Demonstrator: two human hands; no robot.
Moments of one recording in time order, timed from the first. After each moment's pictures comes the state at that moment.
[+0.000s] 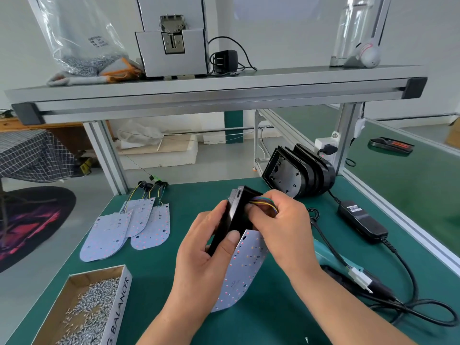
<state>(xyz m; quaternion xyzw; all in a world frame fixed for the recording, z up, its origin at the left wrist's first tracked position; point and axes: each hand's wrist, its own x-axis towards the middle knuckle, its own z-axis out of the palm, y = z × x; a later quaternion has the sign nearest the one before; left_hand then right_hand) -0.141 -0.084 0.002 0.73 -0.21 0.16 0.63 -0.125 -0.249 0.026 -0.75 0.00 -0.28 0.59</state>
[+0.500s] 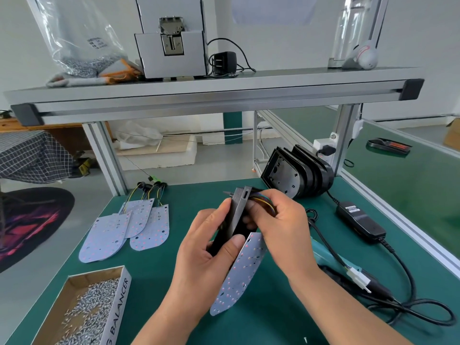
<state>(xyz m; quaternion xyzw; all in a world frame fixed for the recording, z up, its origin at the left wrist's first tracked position) -0.140 -0.084 0.003 0.72 -0.22 0.13 0.64 -0.128 -0.246 0.028 -0.71 -0.03 -0.26 0.65</state>
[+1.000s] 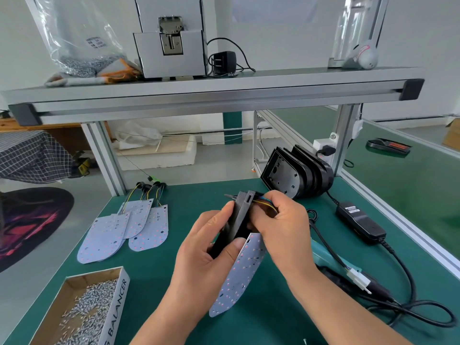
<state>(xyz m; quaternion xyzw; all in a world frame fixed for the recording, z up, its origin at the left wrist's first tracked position) -0.137 -0.084 0.001 0.73 -0.23 0.13 0.63 -0.122 -0.249 0.022 -0.74 0.01 -0.29 0.61</state>
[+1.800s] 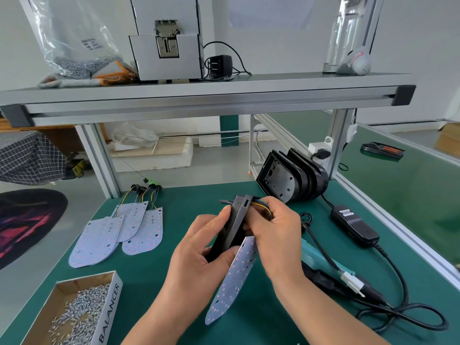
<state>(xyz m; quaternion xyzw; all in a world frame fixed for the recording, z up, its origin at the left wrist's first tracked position) -0.135 -0.083 0.005 0.72 -0.23 0.10 0.65 -0.121 -0.240 0.019 -0.67 0.00 -0.29 0.68</state>
